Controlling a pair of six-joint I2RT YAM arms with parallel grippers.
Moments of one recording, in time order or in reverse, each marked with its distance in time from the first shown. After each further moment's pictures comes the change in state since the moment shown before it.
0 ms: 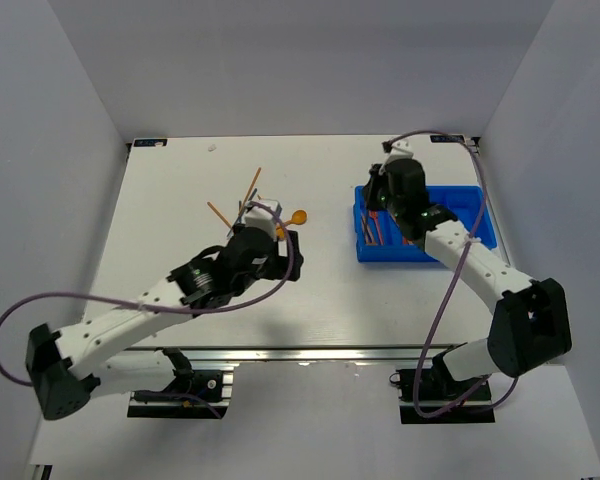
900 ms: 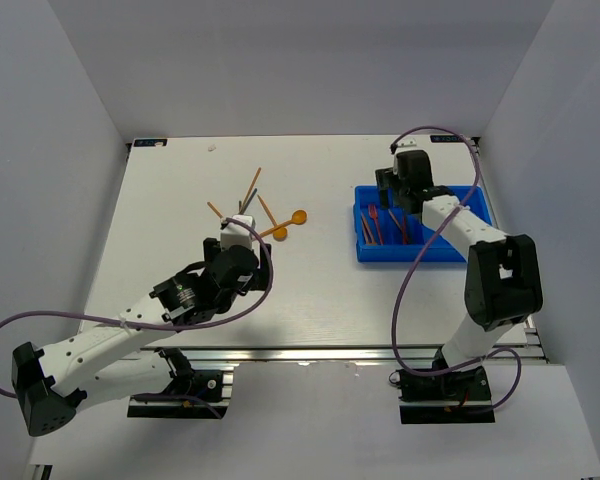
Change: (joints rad) left arm 0.000 -0.218 -0.133 -0.164 -0.237 0.027; right arm -0.222 0.290 0.178 -0.129 0.205 -0.444
